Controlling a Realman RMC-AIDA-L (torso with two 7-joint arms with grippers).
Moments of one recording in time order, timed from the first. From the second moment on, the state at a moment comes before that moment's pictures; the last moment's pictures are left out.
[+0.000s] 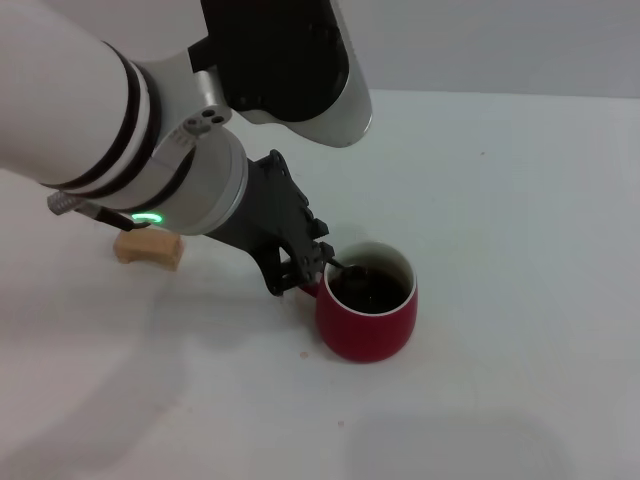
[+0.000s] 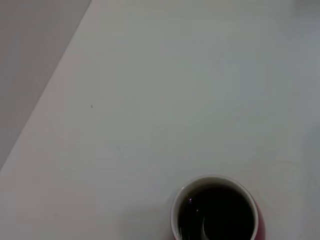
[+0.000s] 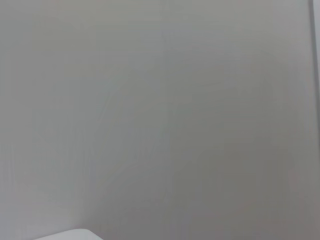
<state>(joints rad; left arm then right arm) -0.58 -2.06 -1.44 -1.94 2.56 -1.68 0.63 0.10 2.08 0.21 0.20 -1.06 -1.40 0.05</state>
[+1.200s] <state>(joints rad) -0.60 -2.07 -1.37 -1.81 2.56 -1.55 0.66 0.09 2.08 0.19 0.20 -1.06 -1.41 0.05</state>
